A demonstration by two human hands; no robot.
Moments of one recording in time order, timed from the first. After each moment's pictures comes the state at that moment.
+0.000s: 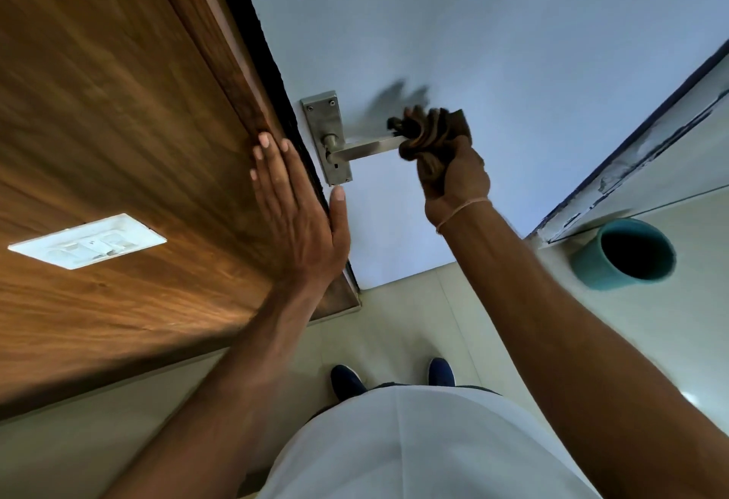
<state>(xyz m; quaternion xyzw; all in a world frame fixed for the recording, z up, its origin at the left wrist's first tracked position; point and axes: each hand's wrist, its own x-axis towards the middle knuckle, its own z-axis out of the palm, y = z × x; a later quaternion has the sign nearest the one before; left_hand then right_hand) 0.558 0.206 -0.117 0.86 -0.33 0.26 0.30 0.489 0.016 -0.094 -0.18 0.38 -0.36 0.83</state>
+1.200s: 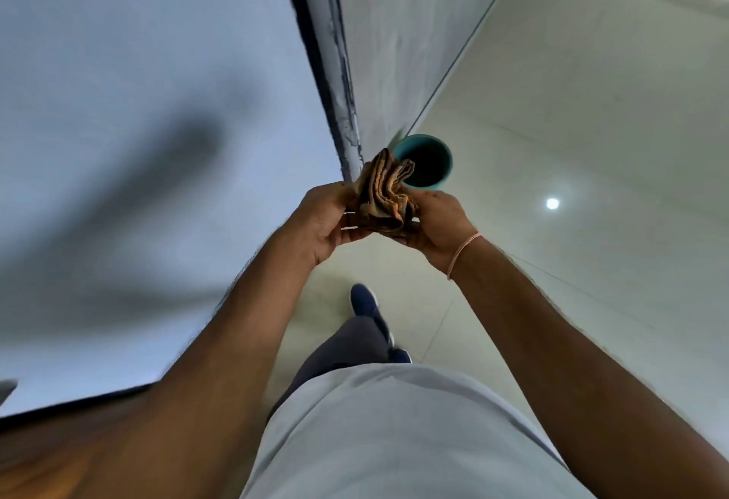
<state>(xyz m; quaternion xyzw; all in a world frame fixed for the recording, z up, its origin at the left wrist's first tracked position) 0.261 -0.184 -0.127 0.62 -0.26 -0.65 0.34 0.087 -0.190 -0.145 -0.22 0.55 -0.35 0.72</state>
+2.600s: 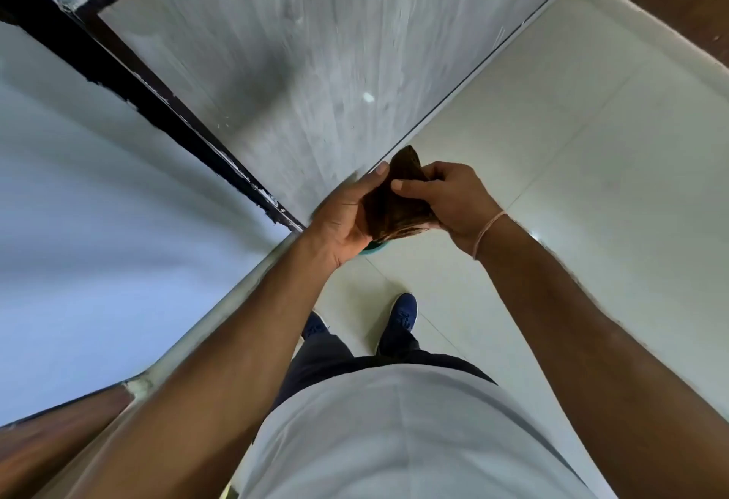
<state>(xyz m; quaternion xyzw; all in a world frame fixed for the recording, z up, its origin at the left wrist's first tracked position) 0.038 -0.547 -0.178 0.46 -0.08 -0.74 0.48 -0.120 -0.611 -0.137 -0.44 0.61 -0.16 0.64</state>
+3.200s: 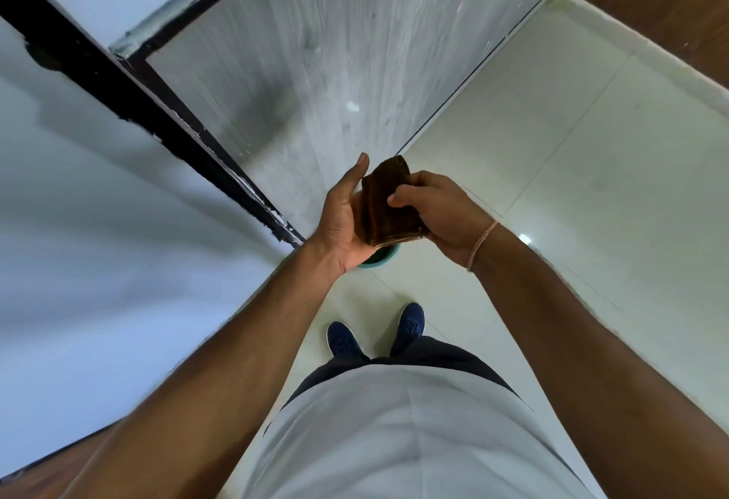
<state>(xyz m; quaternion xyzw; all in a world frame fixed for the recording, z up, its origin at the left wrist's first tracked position) 0.083 -0.555 -0.163 0.41 -0.03 -0.78 0.47 -0.059 -0.597 -0.114 -0.43 0.58 -0.15 0.67</state>
